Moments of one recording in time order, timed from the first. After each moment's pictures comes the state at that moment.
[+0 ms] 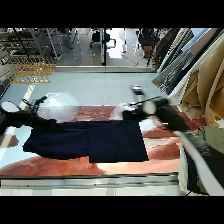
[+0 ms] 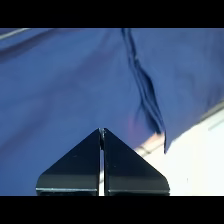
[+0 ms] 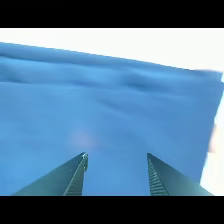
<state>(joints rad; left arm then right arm) 0.13 -1.39 1.19 0.92 -1.37 -1.13 0.32 -1.42 1.36 -1.40 1.13 1.76</state>
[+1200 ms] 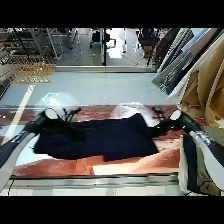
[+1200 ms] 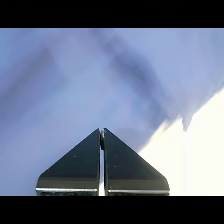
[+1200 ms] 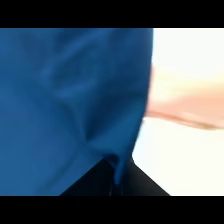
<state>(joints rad) -0.14 -1.52 1.17 0.91 -1.30 -1.15 -0.09 -1.49 1.12 -1.19 1.17 1.30</state>
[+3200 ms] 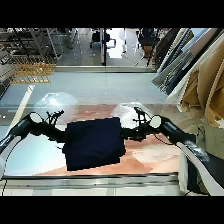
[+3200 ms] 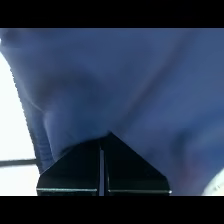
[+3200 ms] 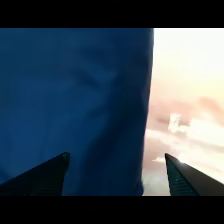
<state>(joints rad) 0.02 -1.51 1.05 1.02 -1.21 -1.19 0.28 -1.41 1.01 -0.95 0.99 1.53</state>
